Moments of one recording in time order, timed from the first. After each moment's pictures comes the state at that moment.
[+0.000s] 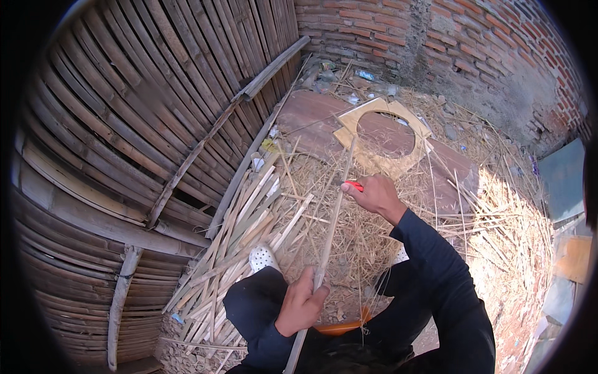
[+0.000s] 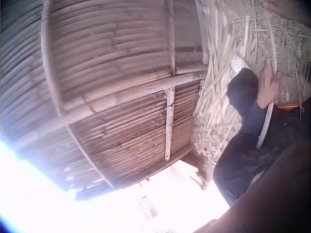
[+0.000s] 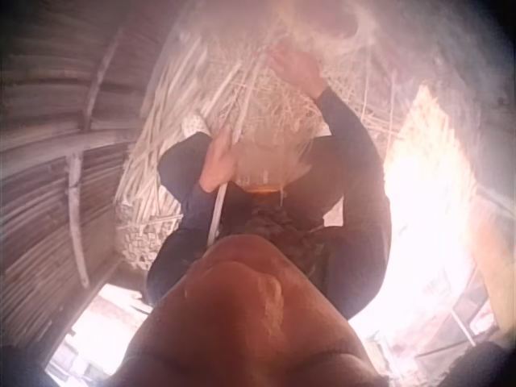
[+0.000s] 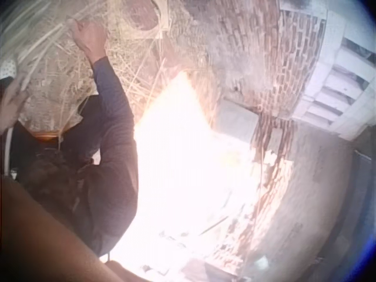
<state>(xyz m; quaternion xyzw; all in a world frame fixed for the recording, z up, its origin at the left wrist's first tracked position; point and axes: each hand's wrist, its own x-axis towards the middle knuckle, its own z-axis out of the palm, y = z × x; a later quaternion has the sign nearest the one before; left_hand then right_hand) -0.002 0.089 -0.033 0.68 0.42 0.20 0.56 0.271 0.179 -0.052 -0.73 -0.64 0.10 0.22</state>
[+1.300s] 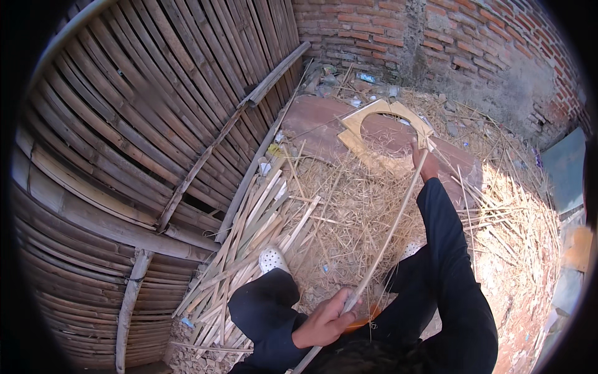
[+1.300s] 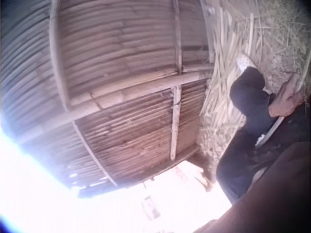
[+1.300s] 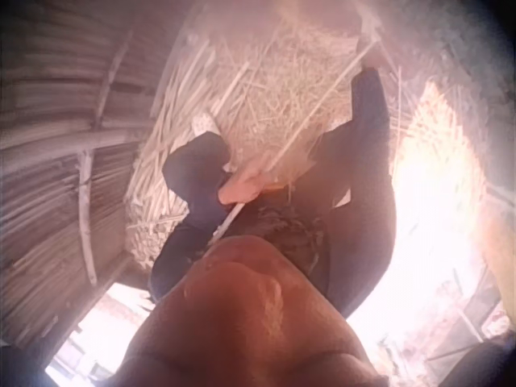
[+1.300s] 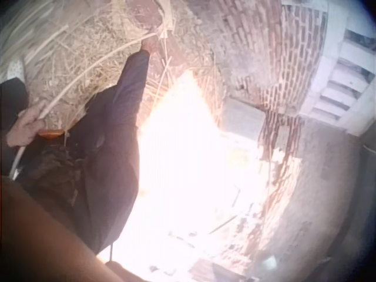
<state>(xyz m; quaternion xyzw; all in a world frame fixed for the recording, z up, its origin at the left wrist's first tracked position) -0.011 0.055 -0.045 0.66 0.29 0.14 0.67 0.477 0.197 -0.154 -0.89 -0.37 0.02 0.25</state>
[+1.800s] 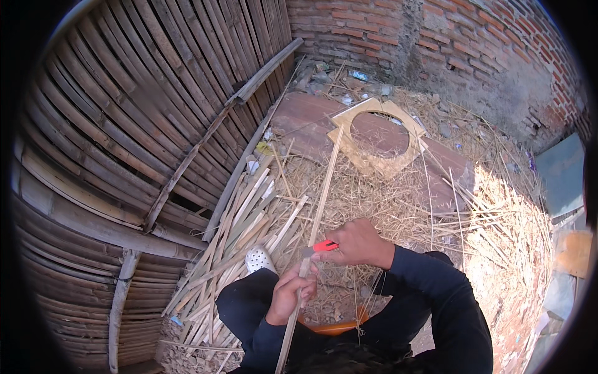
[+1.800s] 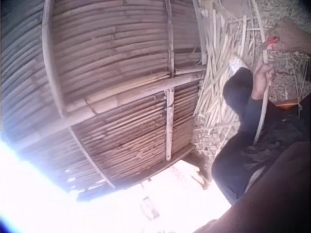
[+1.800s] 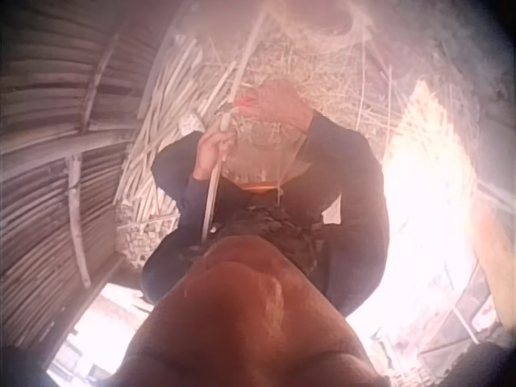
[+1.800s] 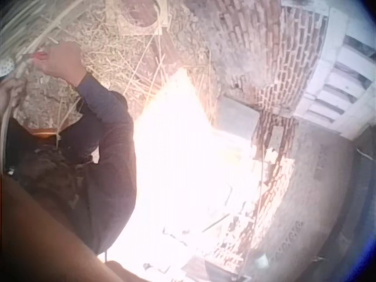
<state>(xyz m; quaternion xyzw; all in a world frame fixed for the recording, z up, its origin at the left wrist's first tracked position) -0.005 0.101 -0.060 0.32 0.28 0.26 0.87 0.221 0.113 -0.031 -0.61 -0.77 0.11 0.14</state>
